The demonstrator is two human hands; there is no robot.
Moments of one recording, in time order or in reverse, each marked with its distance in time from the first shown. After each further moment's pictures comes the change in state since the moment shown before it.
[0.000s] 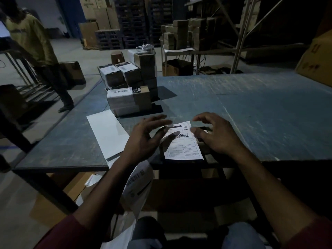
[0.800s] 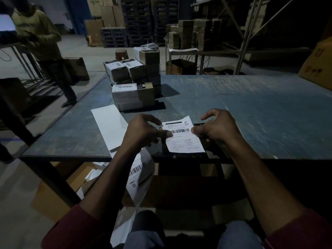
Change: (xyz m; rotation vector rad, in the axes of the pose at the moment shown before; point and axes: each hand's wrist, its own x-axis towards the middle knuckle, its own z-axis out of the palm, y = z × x) left_hand 0.001 0.027 -0.018 -0.227 -0.035 -0.594; right_hand 0.007 -0.030 -0.002 0.219 0.067 0.490
